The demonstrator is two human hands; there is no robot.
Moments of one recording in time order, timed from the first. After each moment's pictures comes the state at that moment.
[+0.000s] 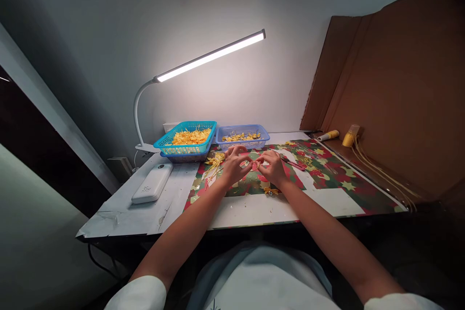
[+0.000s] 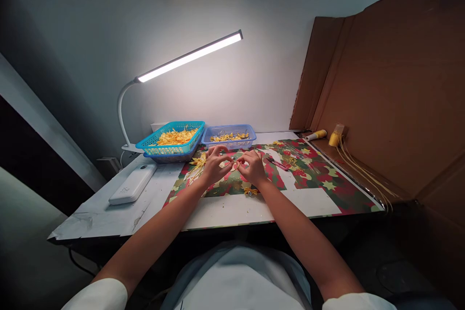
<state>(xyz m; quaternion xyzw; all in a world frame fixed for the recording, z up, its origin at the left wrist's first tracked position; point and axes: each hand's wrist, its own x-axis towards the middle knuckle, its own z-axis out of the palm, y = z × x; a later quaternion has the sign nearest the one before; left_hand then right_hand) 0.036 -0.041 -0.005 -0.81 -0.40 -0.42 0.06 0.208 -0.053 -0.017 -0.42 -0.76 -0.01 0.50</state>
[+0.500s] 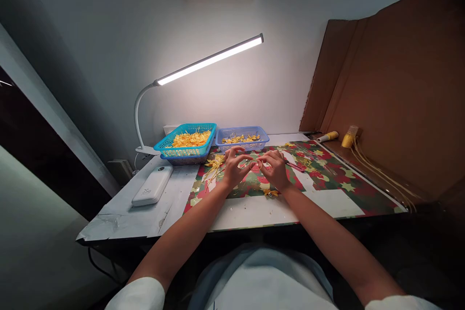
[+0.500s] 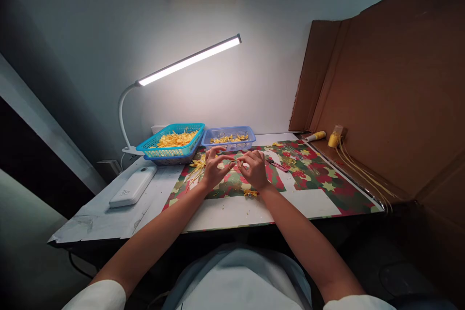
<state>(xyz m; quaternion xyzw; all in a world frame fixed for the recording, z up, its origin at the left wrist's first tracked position) 0.041 -0.041 -0.013 -0.77 -0.37 -0.52 0.05 0.209 -0.059 -0.013 -0.39 -0.74 -0.10 0.54</state>
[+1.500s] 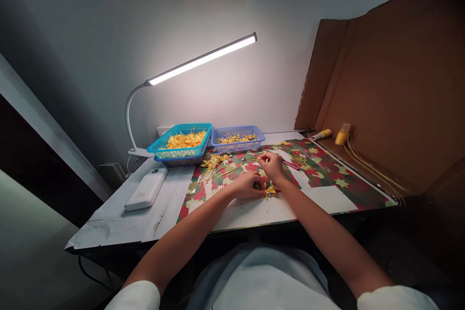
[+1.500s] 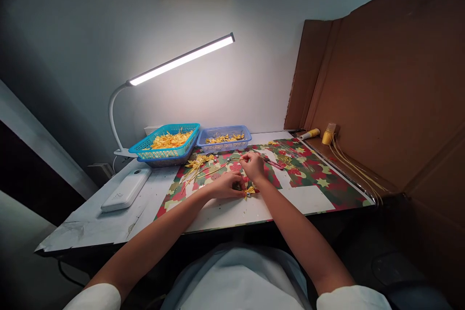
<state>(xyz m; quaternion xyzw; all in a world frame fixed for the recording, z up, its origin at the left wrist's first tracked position) 0.065 -0.064 -0.014 -0.91 -0.29 -0.18 -0.23 0.214 -0.031 -0.029 -0.55 -0.62 0.12 0.55</state>
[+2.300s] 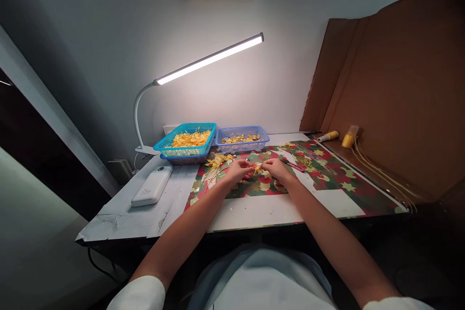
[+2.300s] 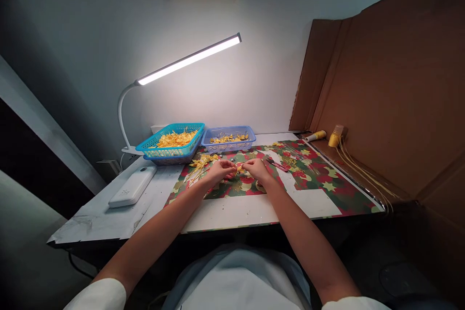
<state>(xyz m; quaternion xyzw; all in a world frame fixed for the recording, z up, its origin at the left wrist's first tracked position) 0.049 -0.023 -0.025 -0.57 -0.48 -0.38 -0.55 0.220 -0.042 -0.017 -0.57 -0.59 0.39 0.42</state>
